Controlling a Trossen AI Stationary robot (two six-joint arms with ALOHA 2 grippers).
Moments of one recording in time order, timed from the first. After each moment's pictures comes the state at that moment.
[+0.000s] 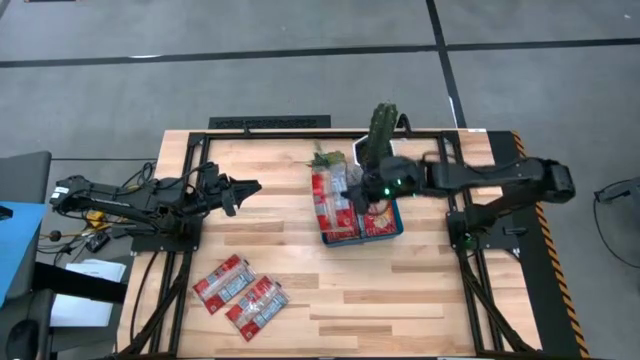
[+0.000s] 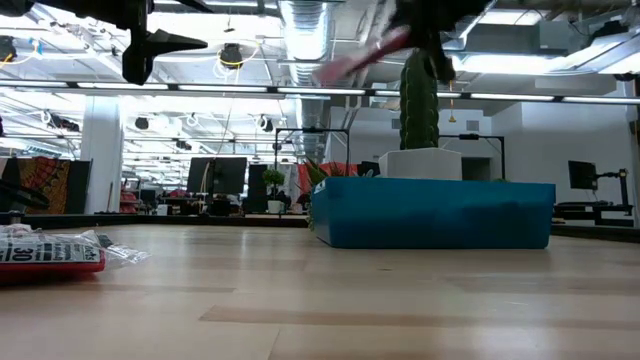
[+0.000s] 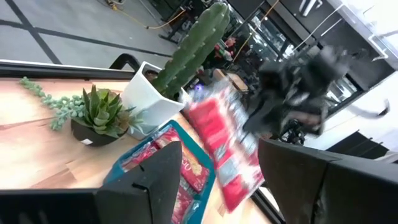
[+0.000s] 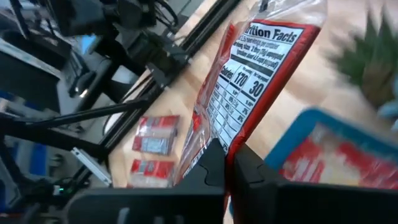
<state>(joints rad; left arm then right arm) -0.12 0.57 0.44 0.19 -0.53 -0.77 -0.06 1.27 1.01 -0.20 0.03 0.83</state>
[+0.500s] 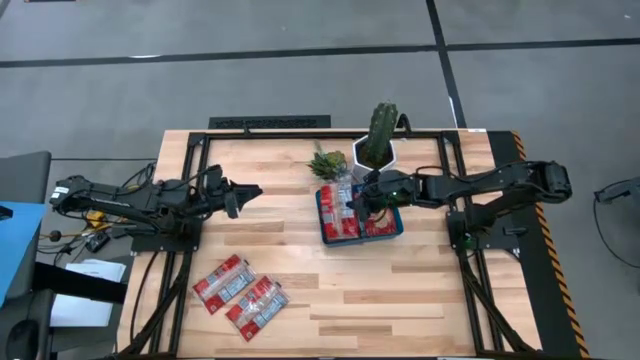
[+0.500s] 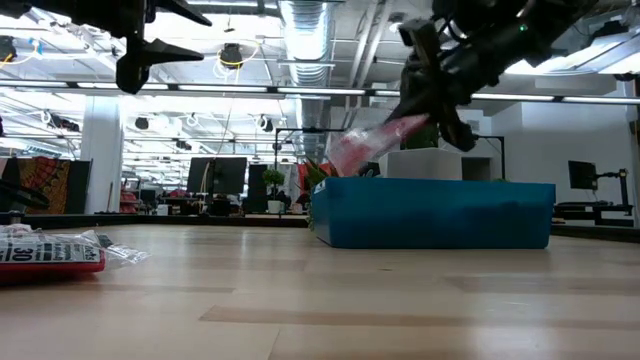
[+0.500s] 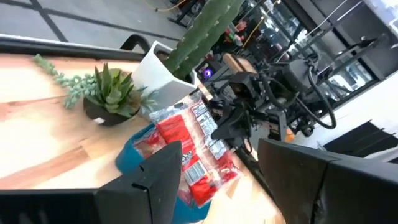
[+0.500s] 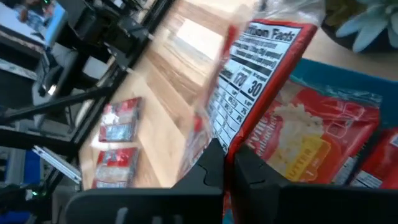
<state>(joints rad) -0.12 0.57 0.44 0.10 -0.50 -0.82 -0.10 1.31 0.70 0.07 0.00 0.88</state>
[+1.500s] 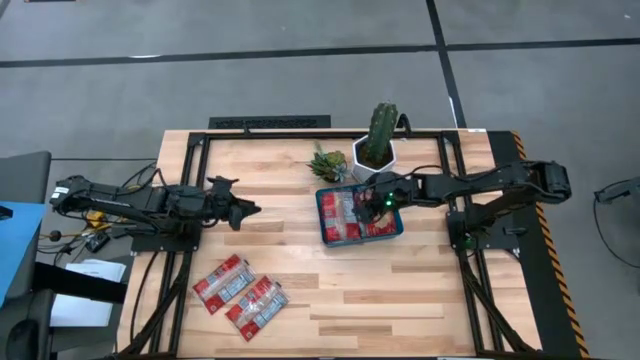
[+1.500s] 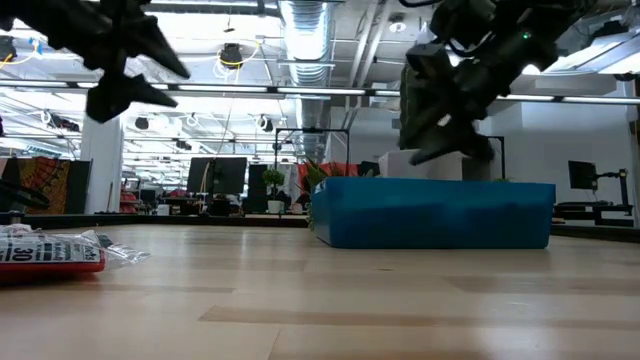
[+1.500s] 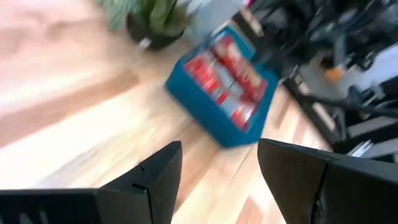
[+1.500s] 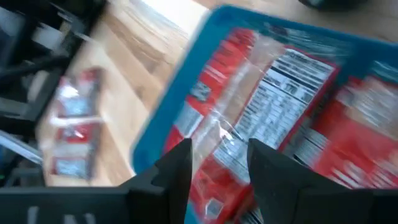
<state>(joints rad) -0.12 0.57 0.44 -0.23 -0.37 -0.90 -0.12 1.31 0.70 -0.09 -0.02 0.86</state>
